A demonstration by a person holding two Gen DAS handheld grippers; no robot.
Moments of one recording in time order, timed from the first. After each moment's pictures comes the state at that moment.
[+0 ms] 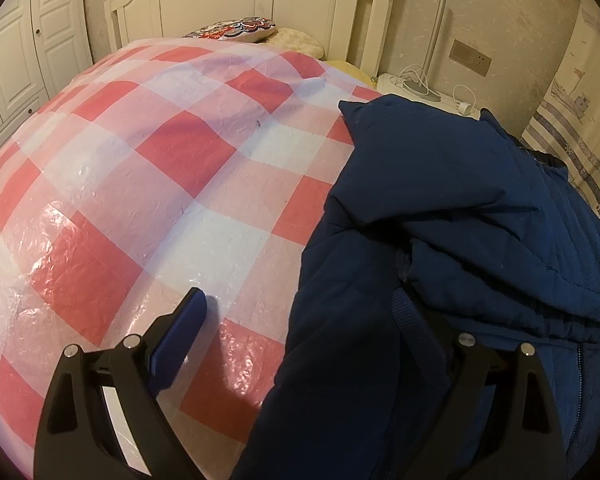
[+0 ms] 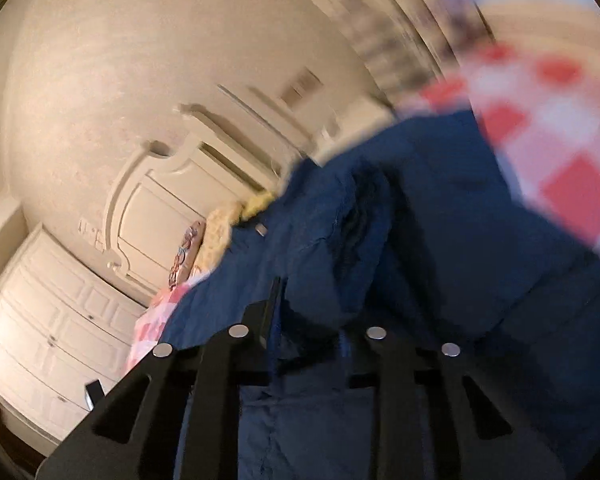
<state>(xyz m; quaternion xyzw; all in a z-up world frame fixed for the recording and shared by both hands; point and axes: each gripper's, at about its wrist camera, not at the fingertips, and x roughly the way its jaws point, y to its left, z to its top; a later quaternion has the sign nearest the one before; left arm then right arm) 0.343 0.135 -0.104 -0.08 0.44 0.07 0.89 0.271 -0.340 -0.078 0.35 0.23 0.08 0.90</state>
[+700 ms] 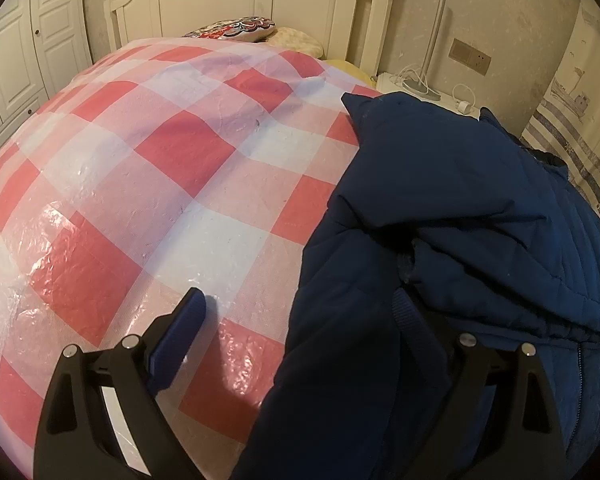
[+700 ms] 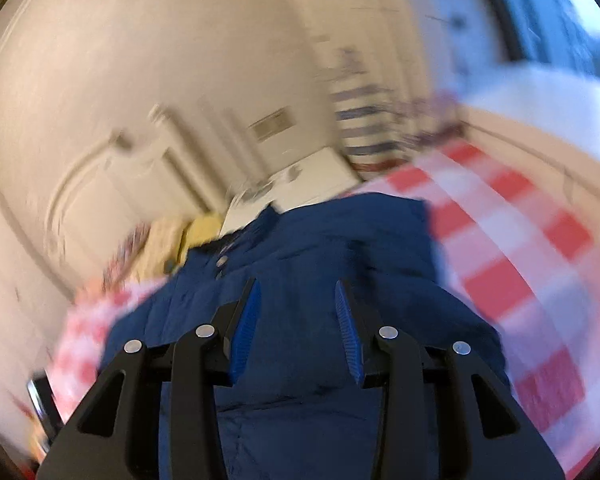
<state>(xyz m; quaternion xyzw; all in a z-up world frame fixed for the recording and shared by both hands) 0.344 0.134 -0.104 -0.08 0.44 0.07 0.89 0.278 -0.310 -0.028 0.19 0.28 -0.01 0.94</state>
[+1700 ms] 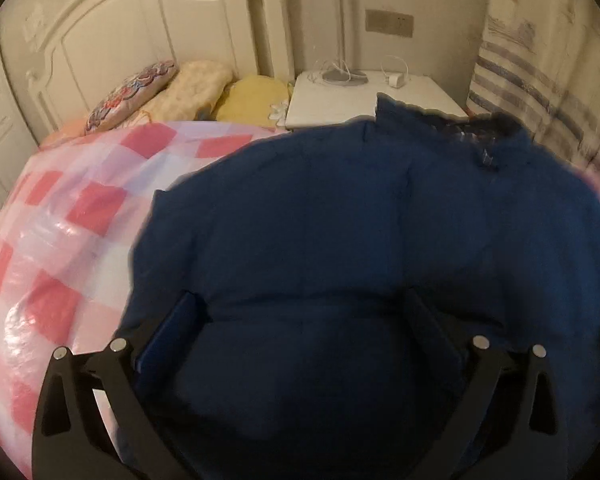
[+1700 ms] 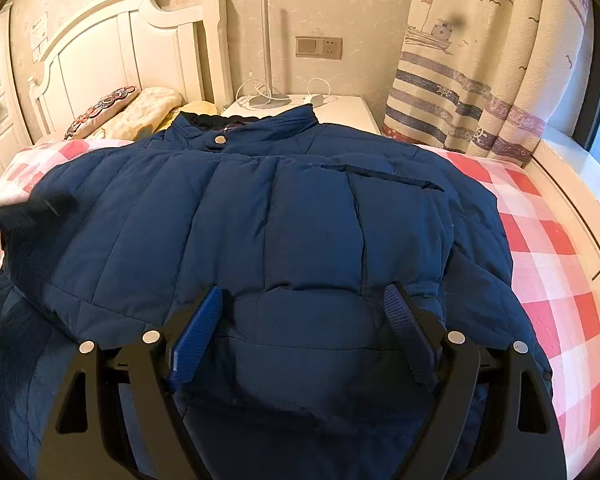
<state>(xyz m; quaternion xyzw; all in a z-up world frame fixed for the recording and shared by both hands) 0.432 -0.015 -0.092 0.06 0.41 -0.01 0.91 0.329 -0.257 -0.094 0.02 0.38 -0.01 0.92</state>
